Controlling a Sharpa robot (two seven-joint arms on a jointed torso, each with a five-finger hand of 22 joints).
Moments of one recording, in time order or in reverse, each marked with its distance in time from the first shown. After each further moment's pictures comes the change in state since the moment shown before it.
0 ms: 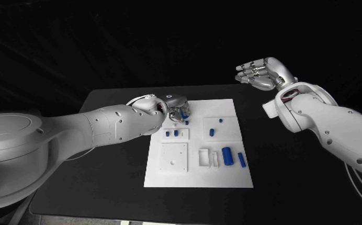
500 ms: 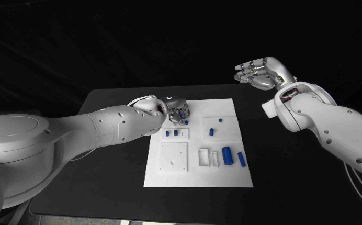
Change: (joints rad) left arm -0.010 0.028 -0.008 -0.052 -0.007 0.025 -0.001; left_hand -0.009 0.009 0.021 -0.021 0.009 0.012 -0.012 0.000 0.000 0.002 -0.009 0.000 0.000 0.001 -0.009 0.056 0.041 0.000 0.009 -0.009 0.008 0.117; right arm 0.000 0.001 0.000 0.007 0.000 -0.002 -0.007; right_hand 0.000 0.000 -0.007 0.007 0.000 0.000 0.000 0.000 0.000 0.000 0.000 0.000 0.000 0.000 0.000 0.000 0.000 0.000 0.000 0.000 0.003 -0.012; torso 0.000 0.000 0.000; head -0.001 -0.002
